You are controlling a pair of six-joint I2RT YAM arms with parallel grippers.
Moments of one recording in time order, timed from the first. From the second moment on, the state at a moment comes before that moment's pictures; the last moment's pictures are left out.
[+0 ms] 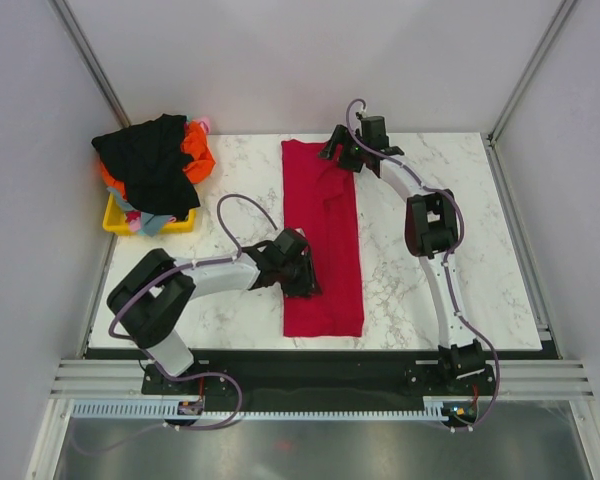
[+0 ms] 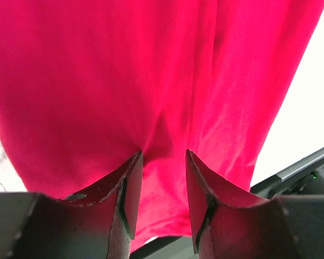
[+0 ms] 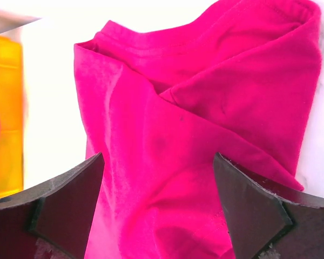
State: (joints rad) left arm -0.80 1.65 0.85 -0.18 0.14 -0.92; right arm 0.26 2.67 2.33 -0.24 -0.36 0.60
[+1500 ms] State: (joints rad) left arm -0.93 1.00 0.40 -0.32 -0.04 -1.00; right arm 0.92 1.03 0.39 -0.32 0.13 1.00
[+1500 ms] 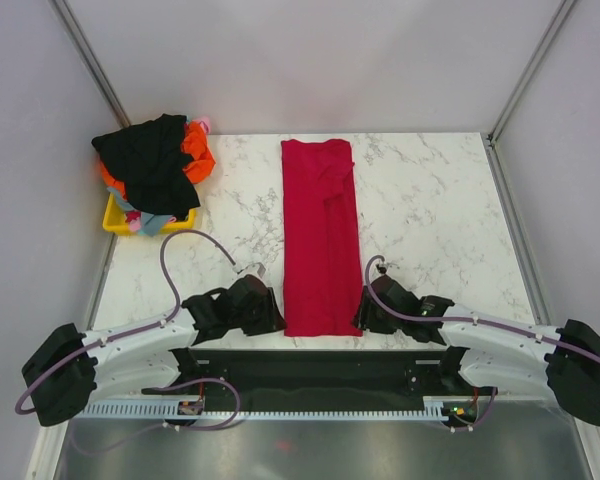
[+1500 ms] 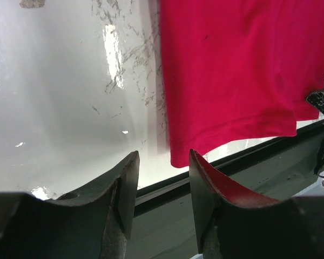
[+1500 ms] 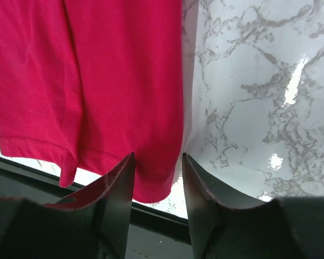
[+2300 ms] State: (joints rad) left arm -1.03 1.09 0.38 -0.21 -0.09 -1.09; right arm 0.93 1.06 0.37 -0.26 0.15 1.04
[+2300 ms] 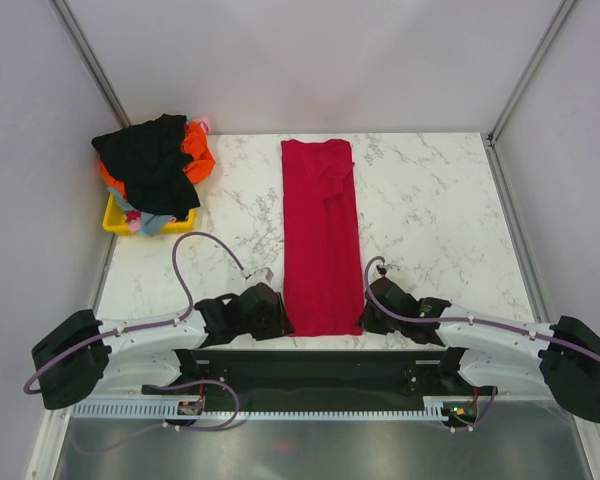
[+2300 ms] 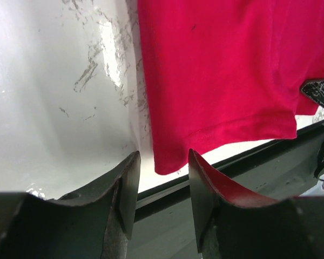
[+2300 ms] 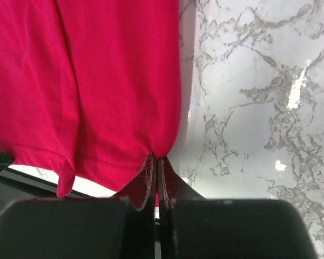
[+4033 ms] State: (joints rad) left arm -0.54 1.72 1.28 -0.39 -0.04 -0.70; right arm 0.44 1.74 1.28 -0.49 0.09 0.50
